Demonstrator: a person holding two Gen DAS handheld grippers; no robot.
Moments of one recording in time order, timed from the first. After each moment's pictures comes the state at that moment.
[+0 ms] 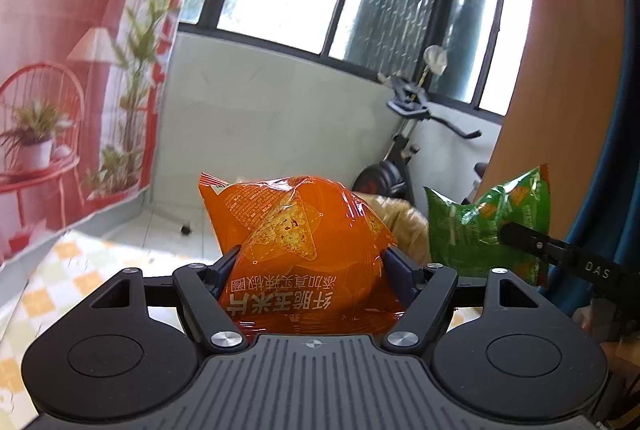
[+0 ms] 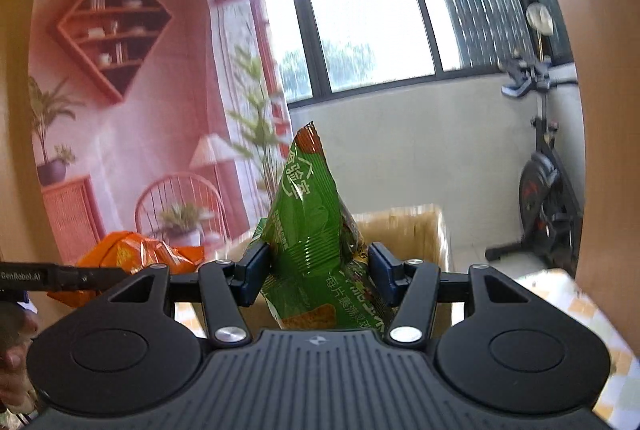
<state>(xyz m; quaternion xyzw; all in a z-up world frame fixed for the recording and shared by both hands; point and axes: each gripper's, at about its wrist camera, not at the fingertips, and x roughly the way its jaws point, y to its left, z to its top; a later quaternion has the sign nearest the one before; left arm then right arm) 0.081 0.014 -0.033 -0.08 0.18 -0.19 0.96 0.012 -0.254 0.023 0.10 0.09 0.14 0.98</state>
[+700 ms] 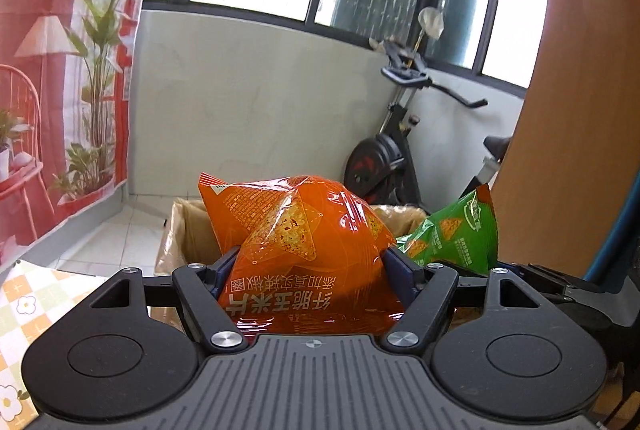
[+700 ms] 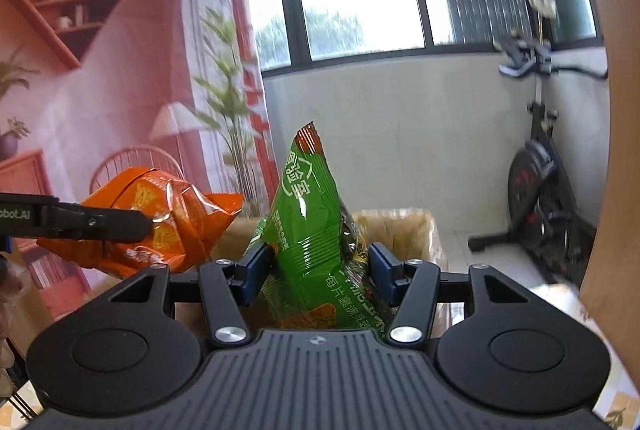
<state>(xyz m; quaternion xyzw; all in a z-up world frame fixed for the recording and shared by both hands) 0.201 -0.052 -0.049 -0.05 0.23 -0.20 0.95 0.152 -0.252 -0.007 0.08 0.16 0.11 0.98</state>
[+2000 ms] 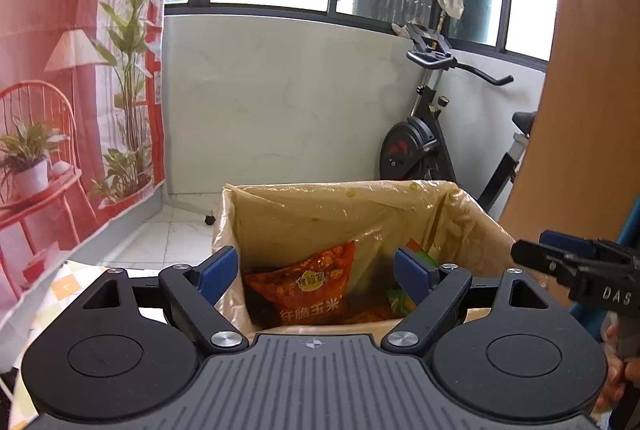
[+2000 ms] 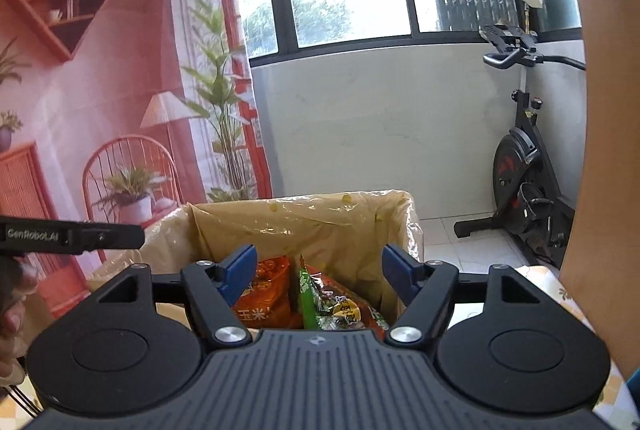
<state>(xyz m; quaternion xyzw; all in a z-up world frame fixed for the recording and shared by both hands) 0.171 -0.030 -0.029 0.00 0.24 -0.15 0.96 0.114 -0.261 0.001 0.08 0.17 0.09 0.98</state>
